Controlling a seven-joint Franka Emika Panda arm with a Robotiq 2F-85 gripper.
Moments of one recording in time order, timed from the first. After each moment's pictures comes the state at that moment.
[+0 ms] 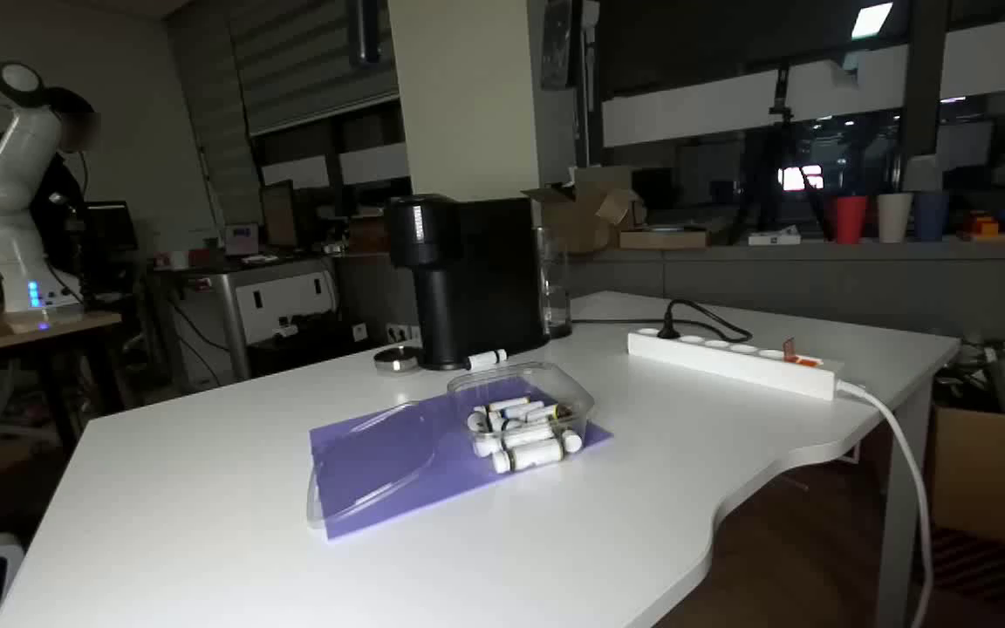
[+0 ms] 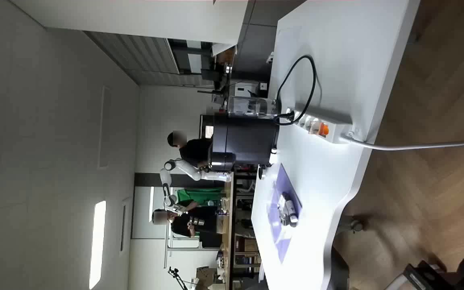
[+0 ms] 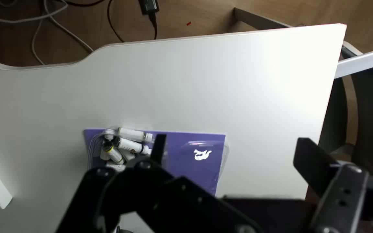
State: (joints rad) arm 0.20 -0.64 0.34 -2.65 0.23 2.22 0.33
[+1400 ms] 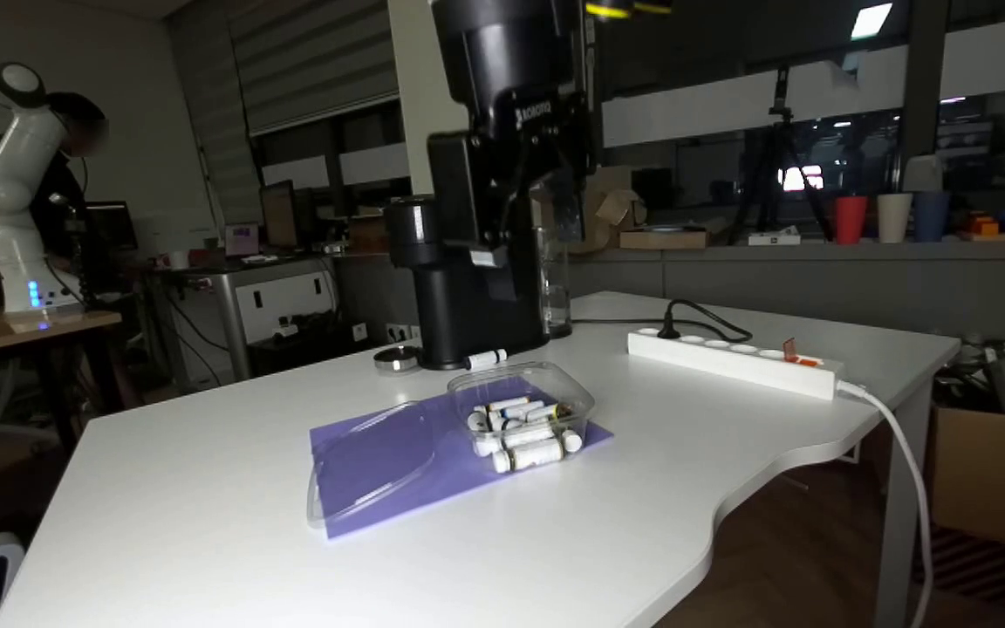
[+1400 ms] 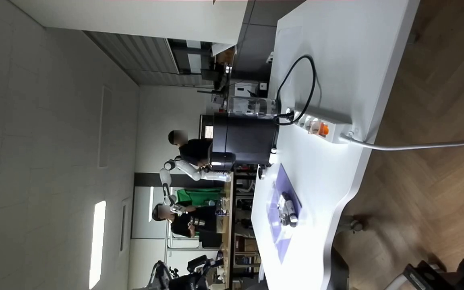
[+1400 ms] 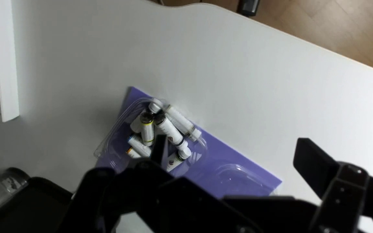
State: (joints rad) arm 0.08 -0.26 0.33 -2.63 -0.28 2.48 0.12
